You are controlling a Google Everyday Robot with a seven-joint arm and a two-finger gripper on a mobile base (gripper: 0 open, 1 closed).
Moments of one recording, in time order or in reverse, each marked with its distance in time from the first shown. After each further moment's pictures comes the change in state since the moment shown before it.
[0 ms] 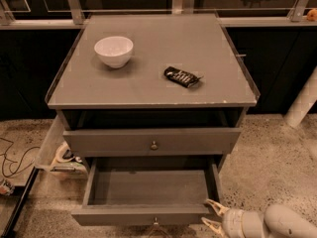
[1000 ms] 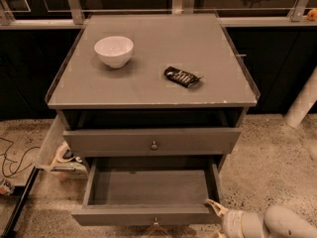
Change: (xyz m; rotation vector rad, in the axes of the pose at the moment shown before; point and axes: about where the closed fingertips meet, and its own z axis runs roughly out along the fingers) arm 0.000 0.000 0.000 0.000 0.000 0.000
